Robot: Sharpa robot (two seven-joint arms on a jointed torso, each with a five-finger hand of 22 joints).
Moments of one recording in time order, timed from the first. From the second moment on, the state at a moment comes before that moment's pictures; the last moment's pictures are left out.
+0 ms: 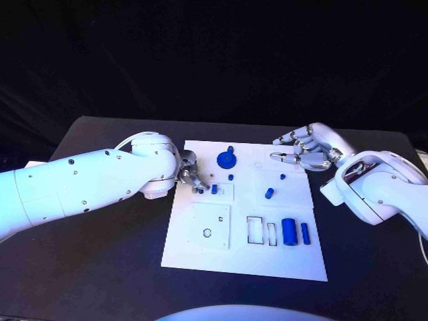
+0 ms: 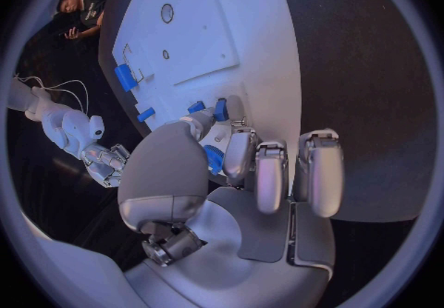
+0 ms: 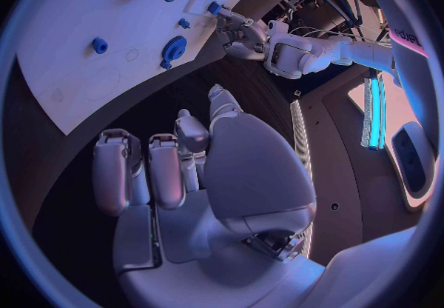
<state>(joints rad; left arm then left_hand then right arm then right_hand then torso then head) 1.26 -0.70 -0.03 1.50 -1.22 0.18 -0.70 1.00 -0.17 0.44 0.29 0.13 1.05 0.01 0.63 0.53 1.45 -0.05 1.27 1.24 1.47 -0.09 1.57 1.31 0.03 1.47 0.02 1.52 1.31 1.10 -0.97 0.11 1.69 -1.11 -0.46 -0.05 1.39 -0.08 -0.05 0.26 0.31 0.99 0.14 0.08 0.07 1.33 0.05 1.02 1.17 1.47 -0.01 1.40 1.29 0.05 1.39 0.10 1.44 1.31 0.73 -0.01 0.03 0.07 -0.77</state>
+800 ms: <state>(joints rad) 1.26 -0.71 -0.03 1.51 -1.22 0.16 -0.70 0.92 -0.12 0.23 0.29 0.13 1.06 0.01 0.63 0.52 1.45 -0.06 1.27 1.25 1.47 -0.09 1.57 1.31 0.03 1.47 0.02 1.53 1.31 1.10 -0.96 0.11 1.69 -1.11 -0.46 -0.05 1.38 -0.07 -0.07 0.27 0.33 0.99 0.14 0.08 0.07 1.33 0.05 1.02 1.17 1.47 -0.01 1.40 1.29 0.05 1.39 0.10 1.44 1.31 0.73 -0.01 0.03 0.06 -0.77</state>
